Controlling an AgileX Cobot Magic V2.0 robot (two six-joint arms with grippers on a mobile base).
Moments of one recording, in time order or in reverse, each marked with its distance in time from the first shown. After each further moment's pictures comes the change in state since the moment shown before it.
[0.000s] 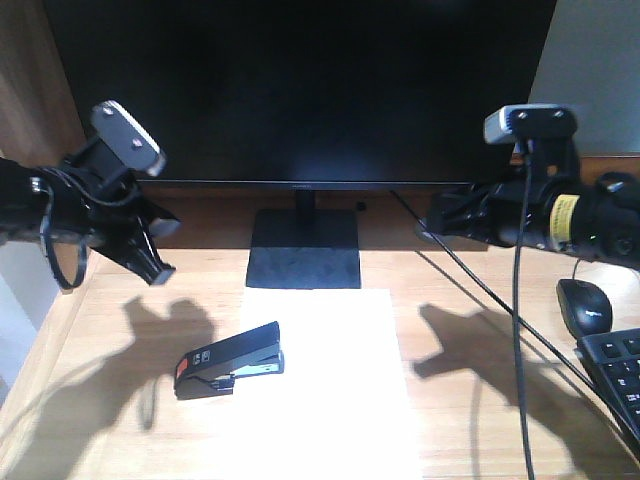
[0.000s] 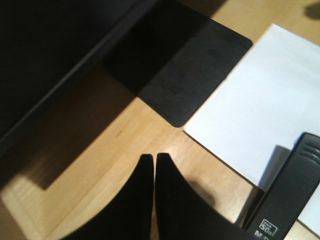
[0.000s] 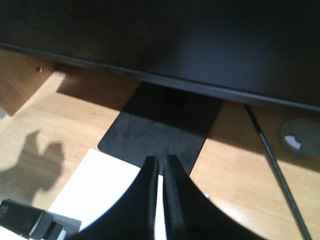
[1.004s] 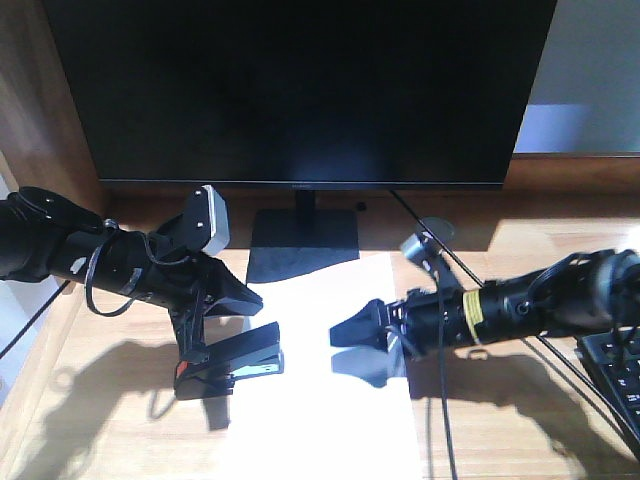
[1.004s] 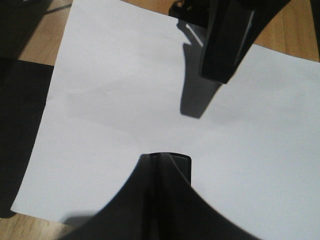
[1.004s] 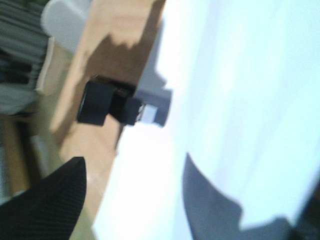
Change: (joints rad) left arm 0.000 0.307 -0.008 -0.600 0.388 0.882; right arm 0.000 0.547 -0.013 0.130 -0.524 -0.023
